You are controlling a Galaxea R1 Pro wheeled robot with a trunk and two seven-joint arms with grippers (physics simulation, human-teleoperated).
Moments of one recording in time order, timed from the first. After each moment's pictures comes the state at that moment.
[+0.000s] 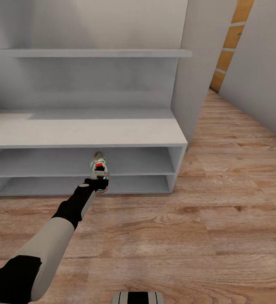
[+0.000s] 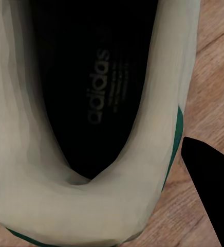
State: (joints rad) left arm -0.94 -0.03 -0.09 -0.66 0.02 0.34 0.08; right arm -0.24 -0.64 -0.71 -1.03 -0.35 0.68 0.22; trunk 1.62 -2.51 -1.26
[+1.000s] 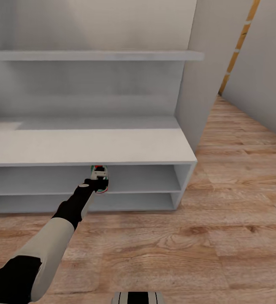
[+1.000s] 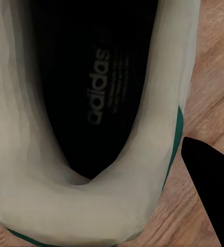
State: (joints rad) left arm -0.94 -0.03 -0.09 -0.66 0.02 0.34 0.08; right arm -0.24 -0.64 -0.71 -1.03 -0.36 0.68 0.22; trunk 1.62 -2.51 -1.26
